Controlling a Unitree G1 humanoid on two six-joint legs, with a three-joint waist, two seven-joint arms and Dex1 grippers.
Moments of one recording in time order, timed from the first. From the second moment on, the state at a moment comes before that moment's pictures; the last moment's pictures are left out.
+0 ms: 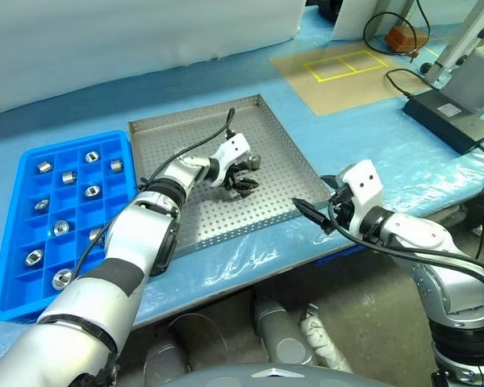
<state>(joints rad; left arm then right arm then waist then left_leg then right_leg) -1.21 0.13 -0.09 1.36 0.19 -0.07 -0.98 -0.17 -0.56 -0.09 -0.60 0.34 0.85 0.51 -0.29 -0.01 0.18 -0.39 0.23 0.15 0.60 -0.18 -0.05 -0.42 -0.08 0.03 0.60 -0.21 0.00</state>
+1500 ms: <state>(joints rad) -1.30 0.39 -0.02 1.28 0.13 -0.16 -1.06 -0.45 -0.56 0.07 -0.37 0.36 0.74 0.65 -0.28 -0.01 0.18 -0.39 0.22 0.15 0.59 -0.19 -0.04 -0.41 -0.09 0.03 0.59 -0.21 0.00</state>
